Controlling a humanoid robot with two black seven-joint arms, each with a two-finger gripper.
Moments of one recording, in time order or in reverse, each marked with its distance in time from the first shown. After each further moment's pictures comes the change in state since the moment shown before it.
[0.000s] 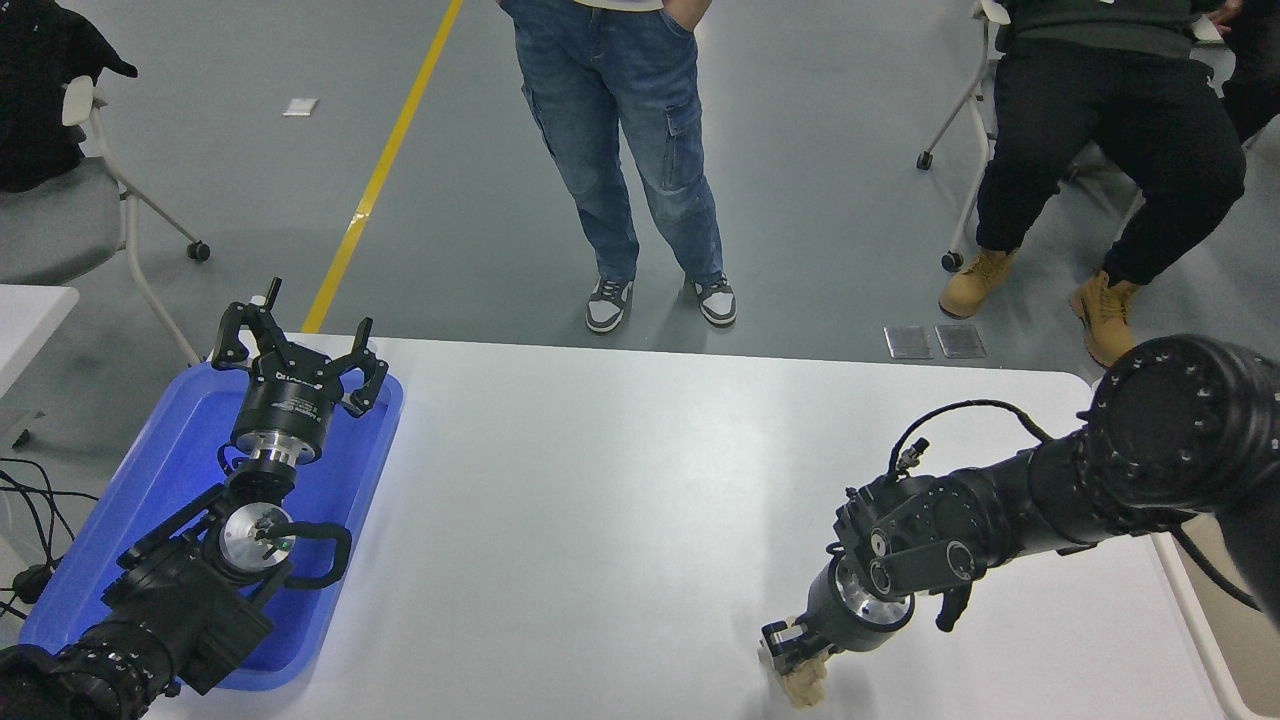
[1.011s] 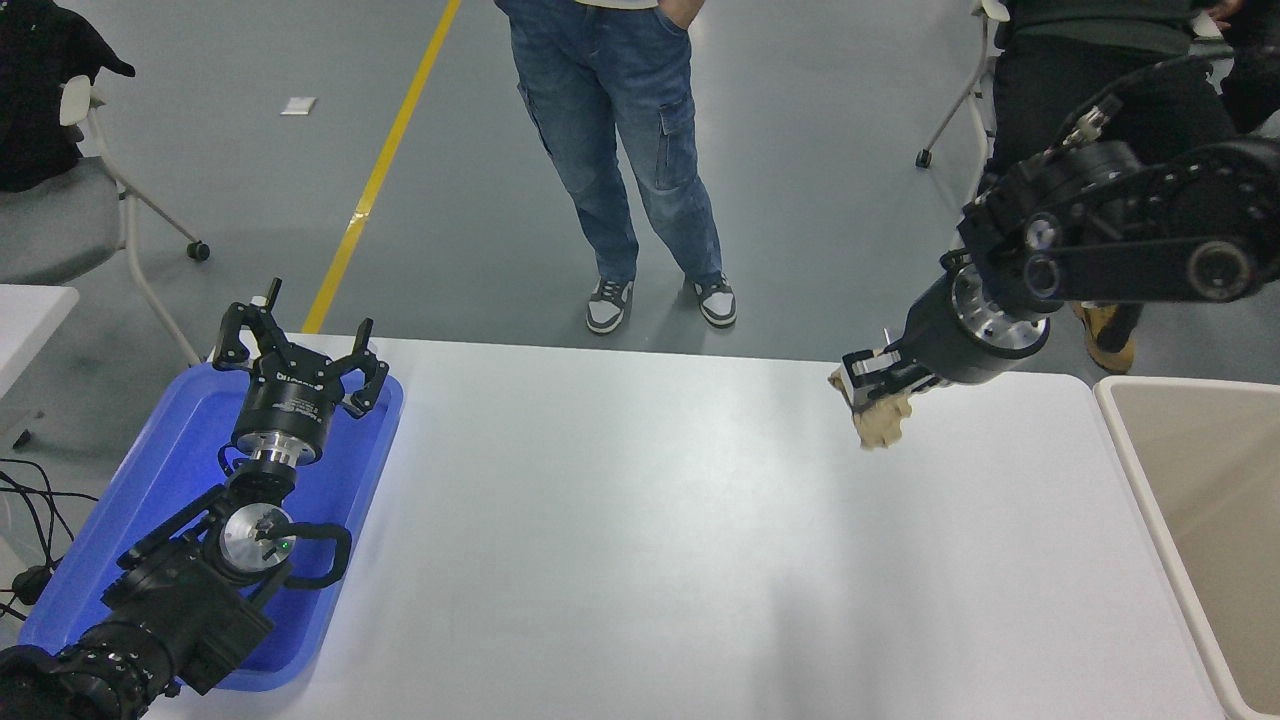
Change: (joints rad) left arm 0.000 0.000 0.000 0.000 0.000 0.000 0.000; right arm 0.699 -0.362 -0.014 0.215 0.006 0.239 -0.001
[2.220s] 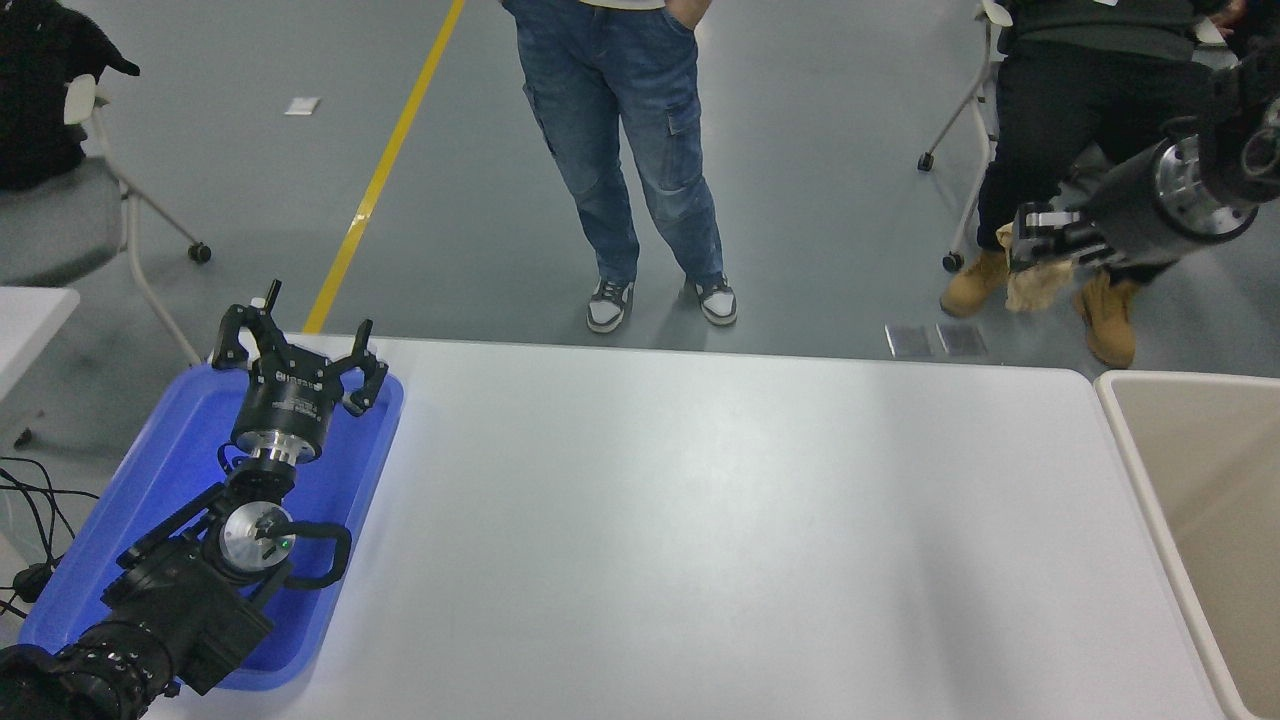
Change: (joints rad) left arm 0.000 0.000 0.000 0.000 0.000 0.000 -0.001; right arm -0.272 -0.246 -0.093 -0.440 0.093 -0.142 -0.003
